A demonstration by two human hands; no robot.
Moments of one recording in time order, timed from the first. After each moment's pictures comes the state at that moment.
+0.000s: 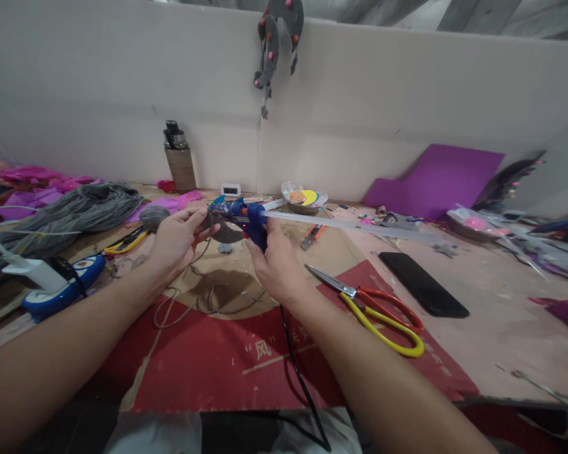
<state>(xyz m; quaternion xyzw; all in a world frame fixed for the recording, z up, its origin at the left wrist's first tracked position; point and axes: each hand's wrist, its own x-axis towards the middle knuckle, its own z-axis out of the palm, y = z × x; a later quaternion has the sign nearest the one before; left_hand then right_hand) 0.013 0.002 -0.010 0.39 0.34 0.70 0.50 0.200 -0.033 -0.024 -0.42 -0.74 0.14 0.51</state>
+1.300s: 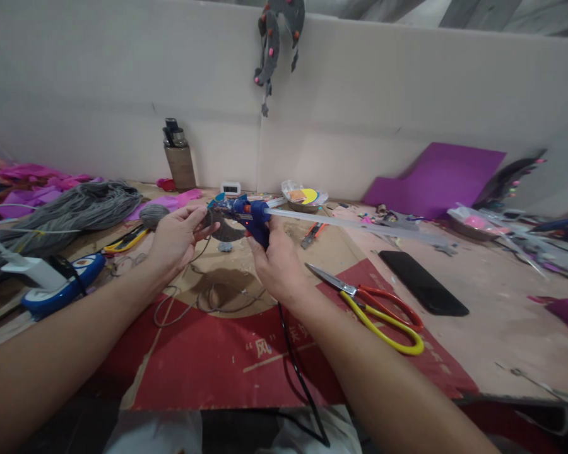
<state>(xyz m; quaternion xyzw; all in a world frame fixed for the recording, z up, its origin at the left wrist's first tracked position) 0.013 0.000 -0.009 0.39 0.35 0.69 0.49 0.199 -0.035 -0.023 -0.43 -0.73 0.13 0.52</state>
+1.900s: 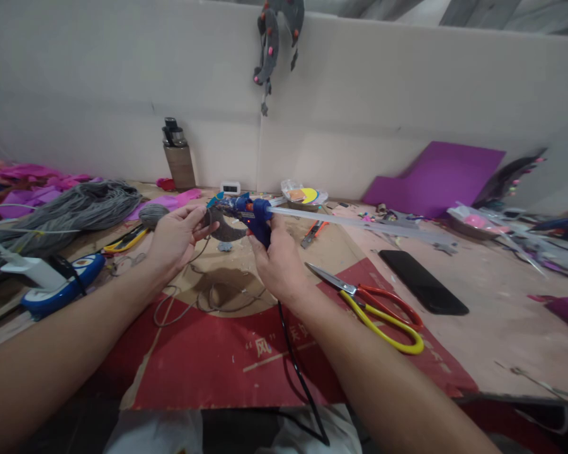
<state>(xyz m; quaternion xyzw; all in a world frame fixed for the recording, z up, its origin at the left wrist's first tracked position) 0.013 0.001 -0.009 0.40 0.34 0.69 0.49 0.200 -0.035 -0.021 -0.44 -0.71 0.13 0.53</state>
